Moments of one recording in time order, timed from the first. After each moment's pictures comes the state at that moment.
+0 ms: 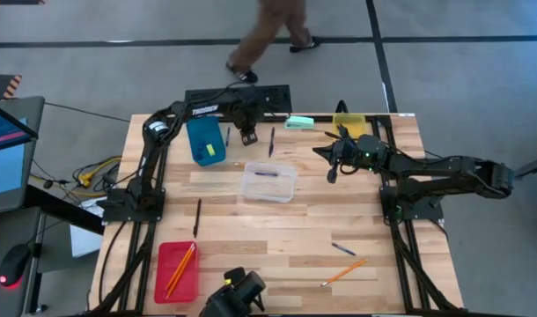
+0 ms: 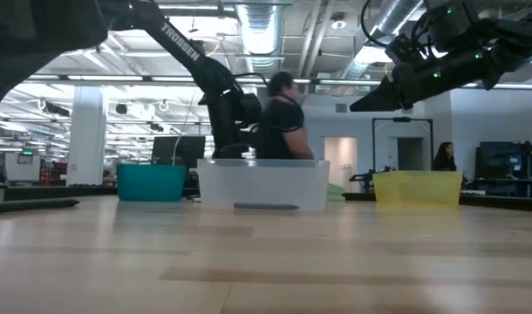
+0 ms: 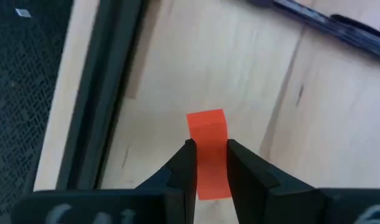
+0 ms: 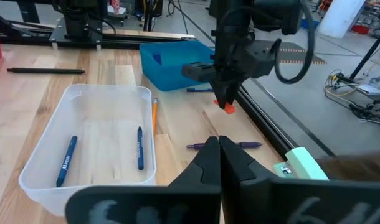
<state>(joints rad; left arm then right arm) 0.71 2.18 1.70 -0.83 0.06 0.40 -0.41 1.00 0.35 0.43 -0.03 -0.19</state>
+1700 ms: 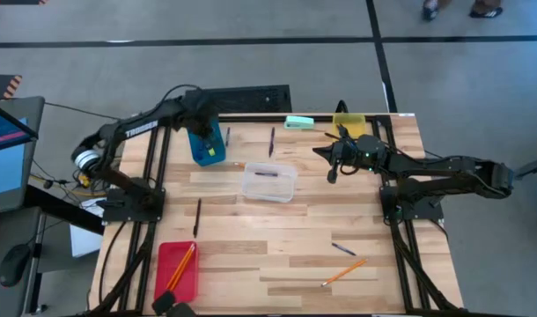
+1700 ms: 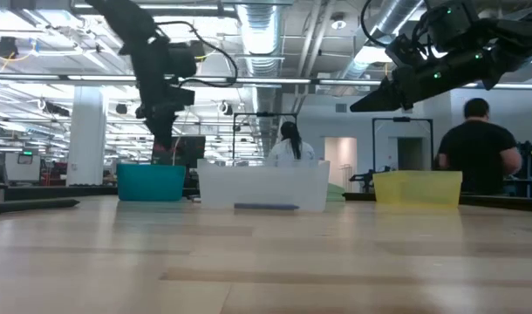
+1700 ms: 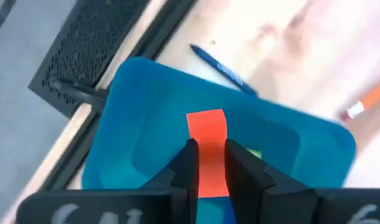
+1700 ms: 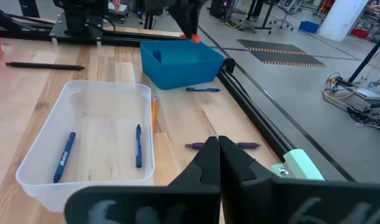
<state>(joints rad) 0.83 1.47 1.07 -0.75 -0.08 0.21 -0.41 1.00 0.35 0.43 -0.03 -0.22</state>
